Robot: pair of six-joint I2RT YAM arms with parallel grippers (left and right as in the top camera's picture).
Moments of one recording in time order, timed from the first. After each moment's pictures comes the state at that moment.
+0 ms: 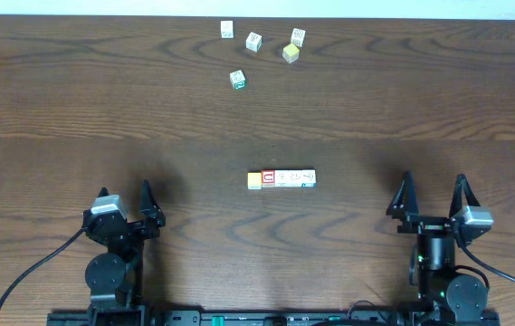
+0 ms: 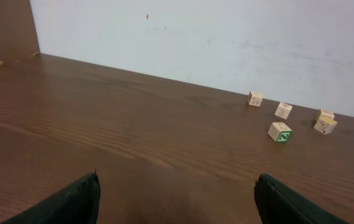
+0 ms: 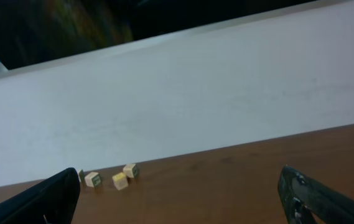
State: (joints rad) left arm 0.03 0.01 0.02 -0.11 -0.08 -0.17; right arm 0.03 0.01 0.04 0.17 0.04 0.23
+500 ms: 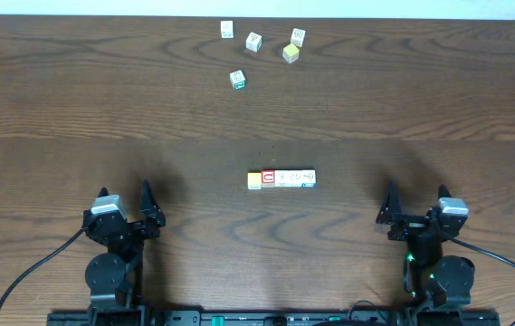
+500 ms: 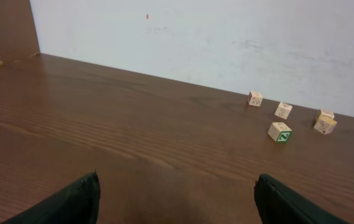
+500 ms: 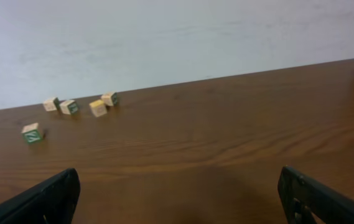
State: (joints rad) left arm 0.03 0.01 0.02 -0.11 -0.08 -0.17; right arm 0.01 0.01 0.01 -0.07 0.04 0.16
